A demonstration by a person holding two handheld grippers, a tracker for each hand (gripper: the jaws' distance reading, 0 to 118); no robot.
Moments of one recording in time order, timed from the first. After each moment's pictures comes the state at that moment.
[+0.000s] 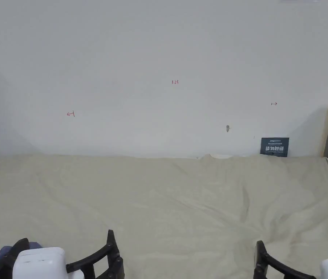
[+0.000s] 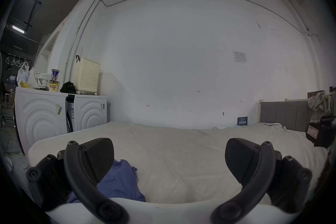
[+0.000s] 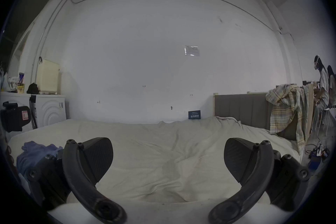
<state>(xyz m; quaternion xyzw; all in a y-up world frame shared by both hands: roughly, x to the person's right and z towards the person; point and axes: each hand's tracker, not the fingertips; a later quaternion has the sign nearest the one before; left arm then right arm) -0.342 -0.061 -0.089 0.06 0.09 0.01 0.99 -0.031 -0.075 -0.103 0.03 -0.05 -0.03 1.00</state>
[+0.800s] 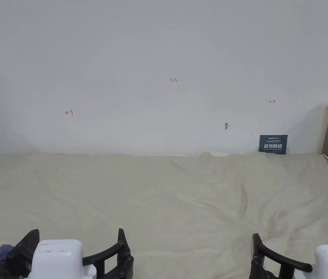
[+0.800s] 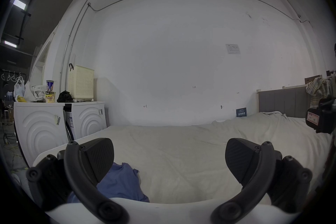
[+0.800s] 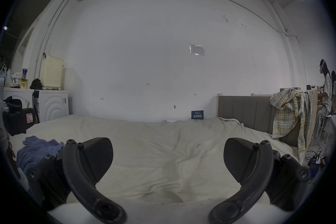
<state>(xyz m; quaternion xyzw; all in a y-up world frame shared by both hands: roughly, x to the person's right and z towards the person) -0.331 -0.059 -0.096 0.04 0.08 -0.04 1.00 -0.031 -0.068 -0.107 0.02 -0.03 -0.01 1.00</state>
